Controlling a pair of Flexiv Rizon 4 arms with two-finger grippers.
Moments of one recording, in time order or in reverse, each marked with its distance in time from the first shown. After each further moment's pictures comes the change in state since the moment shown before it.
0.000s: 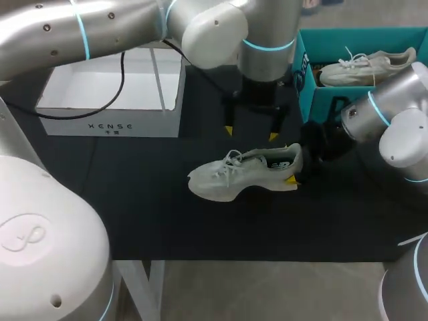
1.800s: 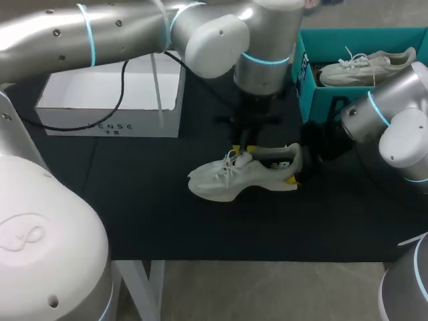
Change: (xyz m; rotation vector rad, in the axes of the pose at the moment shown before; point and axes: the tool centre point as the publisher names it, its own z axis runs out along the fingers) left arm -0.017 0.021 0.034 -0.103 -0.047 -0.239; right arm 0.000 0.000 0.000 0.000 0.000 0.000
